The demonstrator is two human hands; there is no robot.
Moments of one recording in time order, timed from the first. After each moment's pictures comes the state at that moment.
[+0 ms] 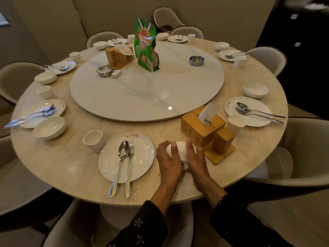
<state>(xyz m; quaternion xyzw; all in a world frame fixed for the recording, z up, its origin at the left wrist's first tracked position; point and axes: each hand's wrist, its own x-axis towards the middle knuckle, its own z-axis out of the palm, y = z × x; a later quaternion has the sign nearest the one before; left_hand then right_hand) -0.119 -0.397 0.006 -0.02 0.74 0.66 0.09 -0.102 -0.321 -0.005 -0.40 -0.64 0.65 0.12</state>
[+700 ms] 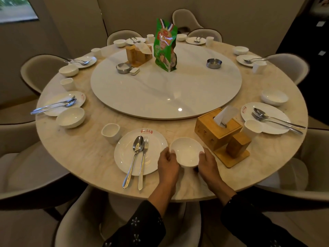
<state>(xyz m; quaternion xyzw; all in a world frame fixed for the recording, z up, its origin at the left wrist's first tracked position) -0.129 -0.434 -0.013 -0.13 0.70 0.69 0.13 -0.099 -0.319 -0.027 -0.32 -0.76 0.56 0.10</state>
